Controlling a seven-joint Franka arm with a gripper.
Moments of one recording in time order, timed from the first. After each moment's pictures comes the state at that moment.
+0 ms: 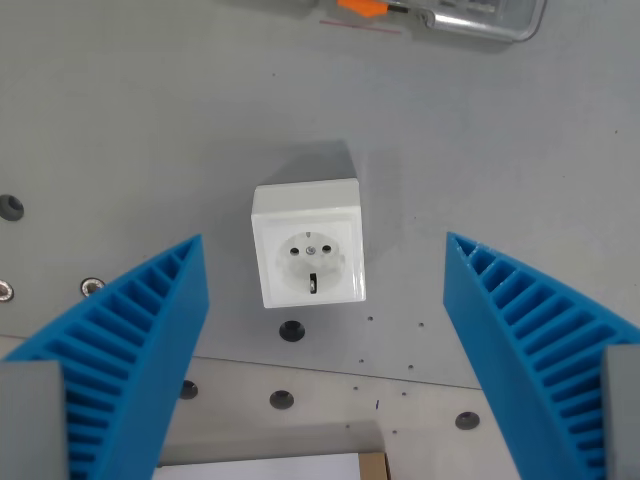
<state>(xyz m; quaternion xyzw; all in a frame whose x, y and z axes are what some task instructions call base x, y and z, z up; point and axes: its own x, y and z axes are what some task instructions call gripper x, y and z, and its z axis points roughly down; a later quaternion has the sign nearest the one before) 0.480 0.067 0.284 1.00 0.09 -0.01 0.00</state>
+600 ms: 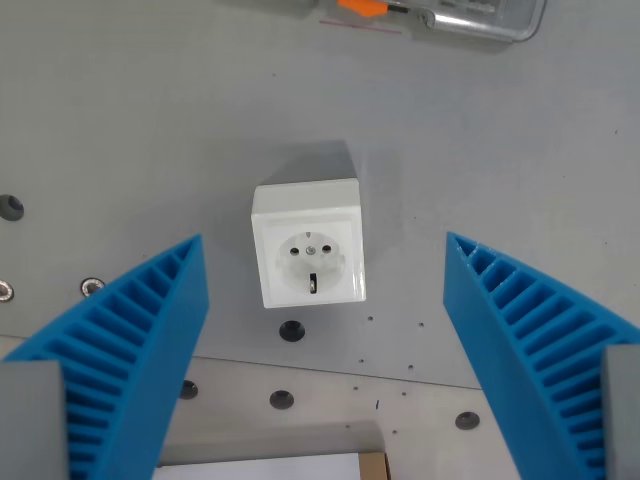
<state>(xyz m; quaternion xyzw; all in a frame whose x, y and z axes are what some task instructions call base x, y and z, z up) 0.480 0.067 0.284 1.00 0.09 -0.01 0.00</state>
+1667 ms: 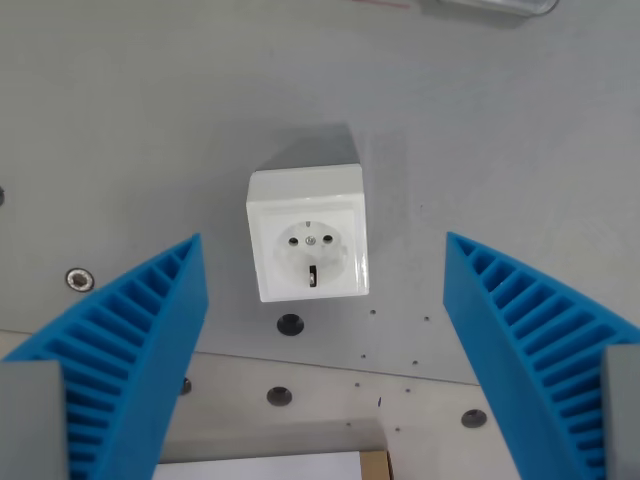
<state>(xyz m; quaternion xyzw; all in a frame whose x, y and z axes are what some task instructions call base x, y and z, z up) 0.469 0.066 0.260 1.00 0.09 -0.02 0.00</state>
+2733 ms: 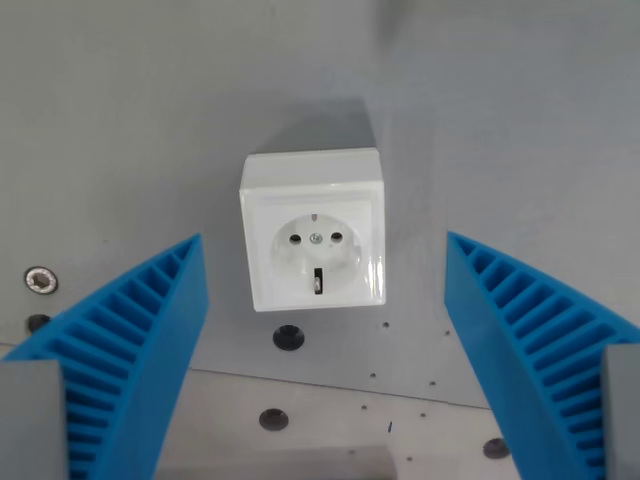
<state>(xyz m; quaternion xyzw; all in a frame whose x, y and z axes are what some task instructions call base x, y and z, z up) 0.442 0.066 0.210 0.99 0.10 -0.02 0.00</state>
